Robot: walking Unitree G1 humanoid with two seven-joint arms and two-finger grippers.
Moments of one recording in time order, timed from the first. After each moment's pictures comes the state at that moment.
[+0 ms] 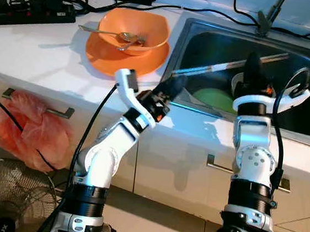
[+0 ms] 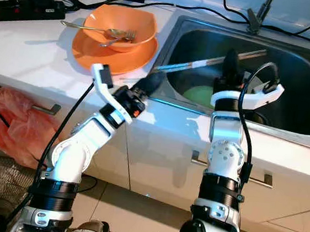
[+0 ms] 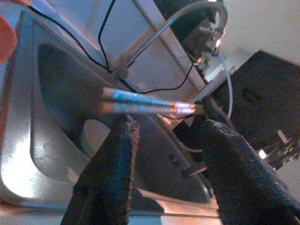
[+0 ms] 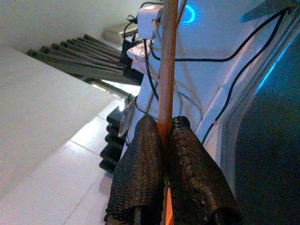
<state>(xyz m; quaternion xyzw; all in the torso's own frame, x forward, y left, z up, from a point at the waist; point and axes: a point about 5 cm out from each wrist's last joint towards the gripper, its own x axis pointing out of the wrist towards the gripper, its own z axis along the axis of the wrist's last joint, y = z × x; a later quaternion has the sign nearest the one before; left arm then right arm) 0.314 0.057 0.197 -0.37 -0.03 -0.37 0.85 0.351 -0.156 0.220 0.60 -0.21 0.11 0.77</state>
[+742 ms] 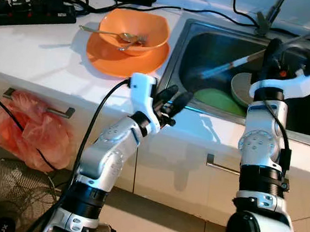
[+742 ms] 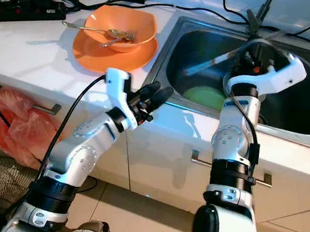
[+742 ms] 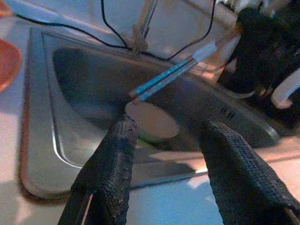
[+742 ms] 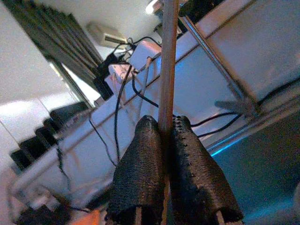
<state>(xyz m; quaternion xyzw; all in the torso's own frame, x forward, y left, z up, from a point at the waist) 0.316 0.049 0.190 -0.13 -0.03 -0.35 0.93 0.364 -0.179 0.242 0.33 -0.26 0.01 0.91</state>
